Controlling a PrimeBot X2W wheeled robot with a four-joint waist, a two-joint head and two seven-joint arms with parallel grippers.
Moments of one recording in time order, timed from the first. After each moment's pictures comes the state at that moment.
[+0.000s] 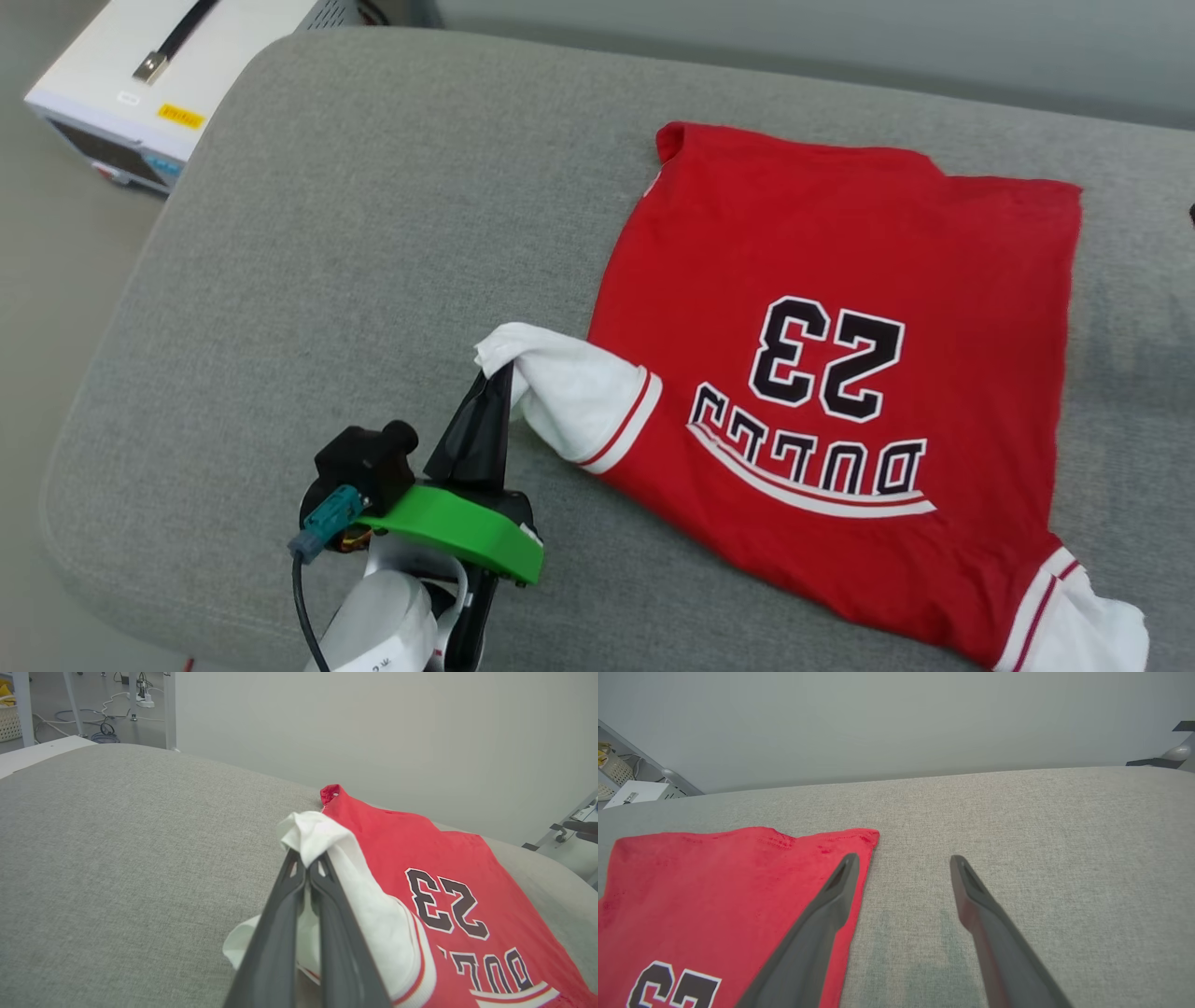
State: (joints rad) left arm -0.18 0.09 -0.30 0.19 -0.45 -0.06 -0.26; right arm -0.63 -0.46 -0.12 0.58 0.49 0.13 0.33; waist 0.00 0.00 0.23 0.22
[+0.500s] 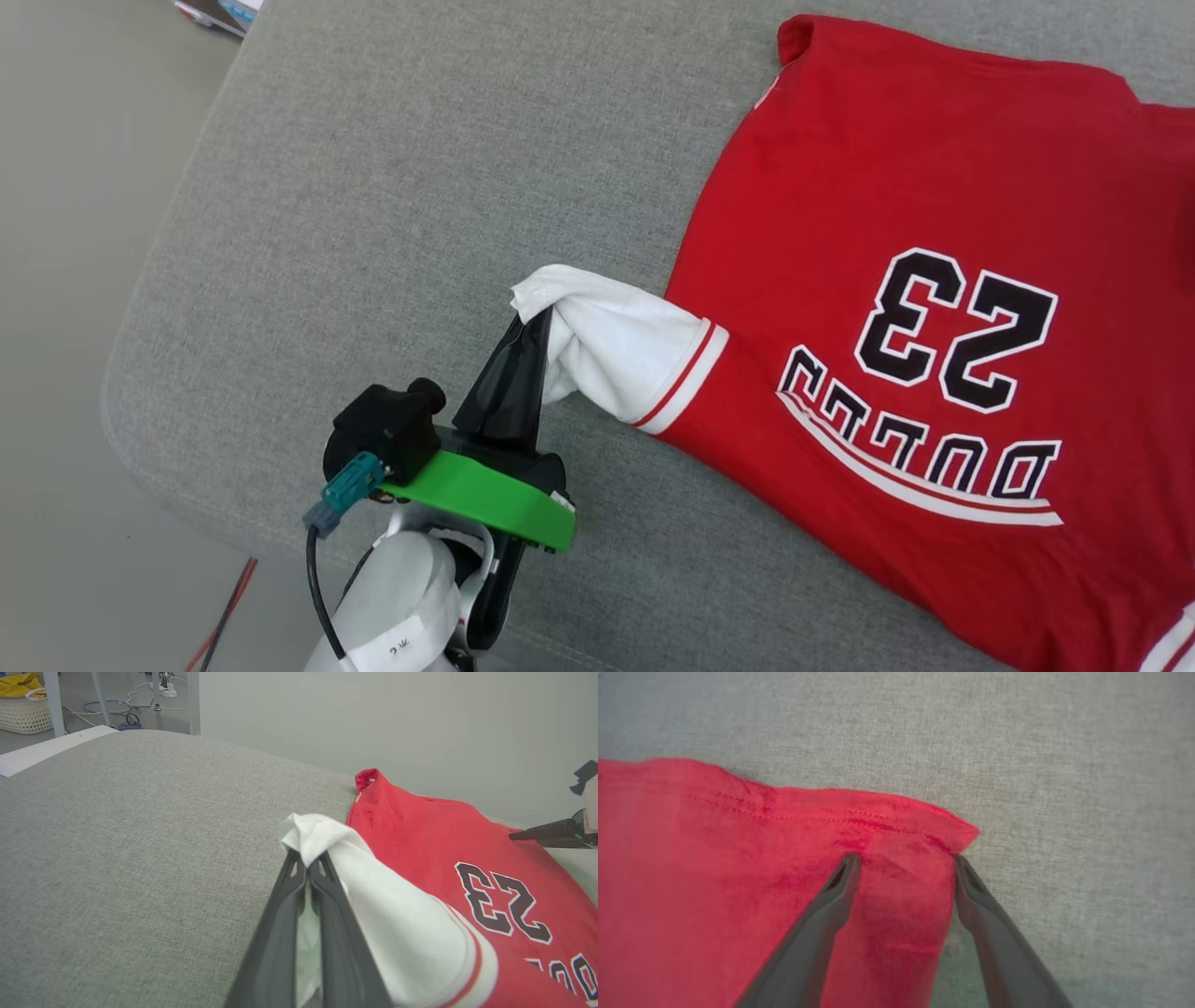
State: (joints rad) left arm -0.25 0.06 -0.32 0.12 -0.40 -0.09 -0.26; right arm -0.94 -0.55 0.03 0.80 0.50 0.13 0.64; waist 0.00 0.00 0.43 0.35
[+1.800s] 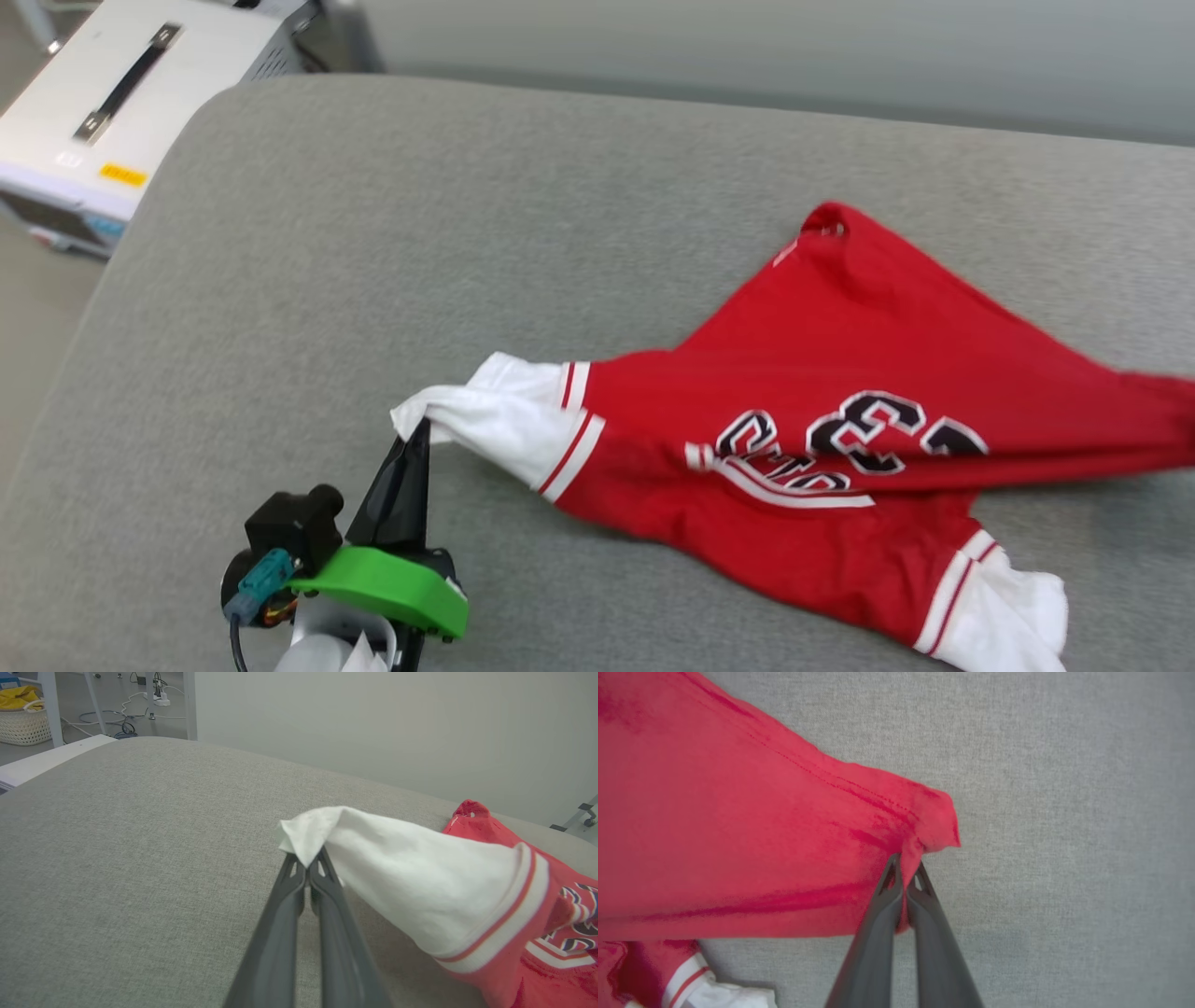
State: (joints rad) left arm -0.07 0.10 -0.15 0.19 -0.36 -0.08 -0.26; right arm -0.39 -0.59 -0.04 0.42 0.56 0.13 0.82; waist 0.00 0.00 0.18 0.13
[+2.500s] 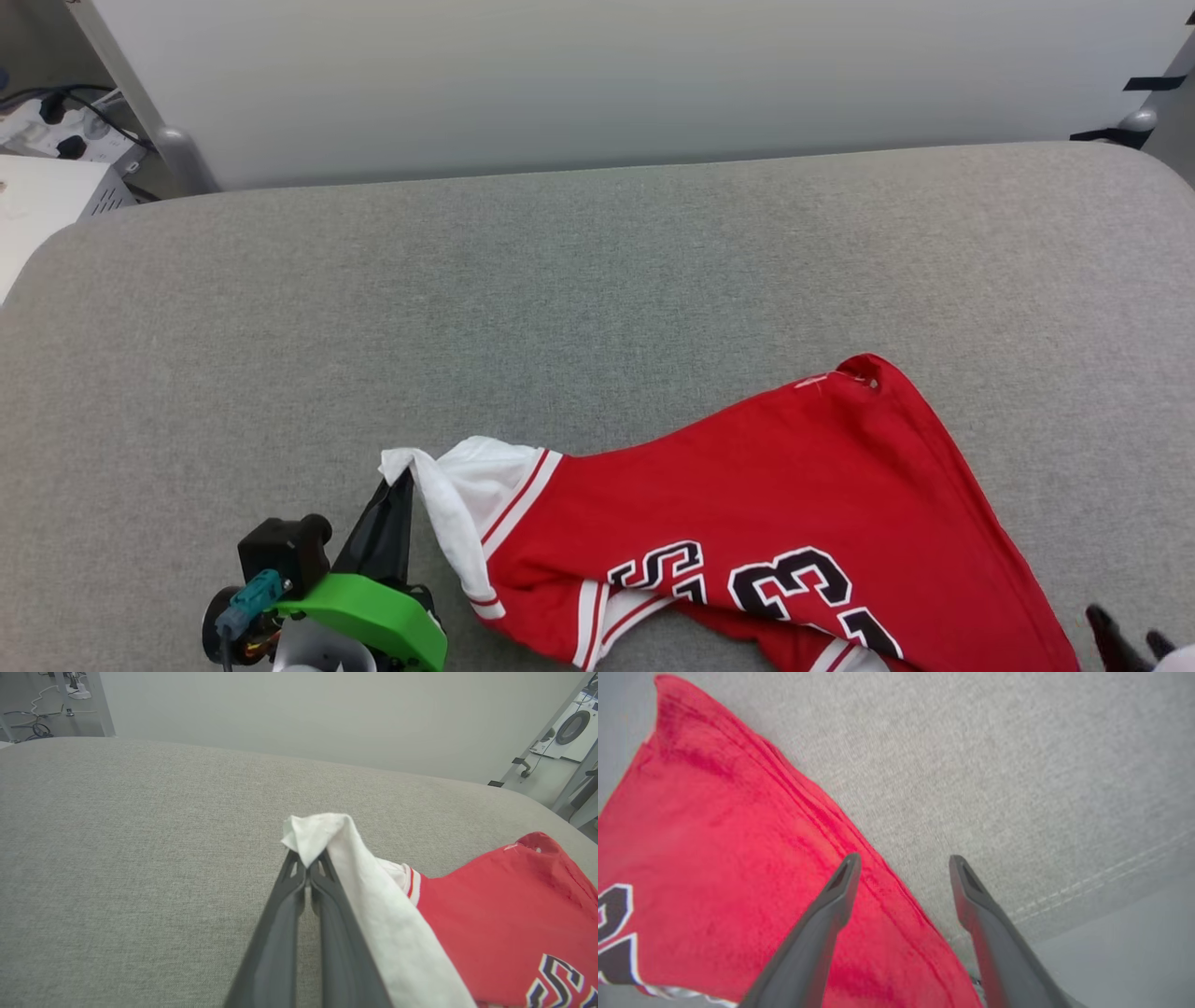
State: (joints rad) left arm -0.02 0.16 -0.15 0.22 -0.38 -0.08 -0.20; right arm 0.21 -0.10 -0.37 0.02 0.47 0.13 0.51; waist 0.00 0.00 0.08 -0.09
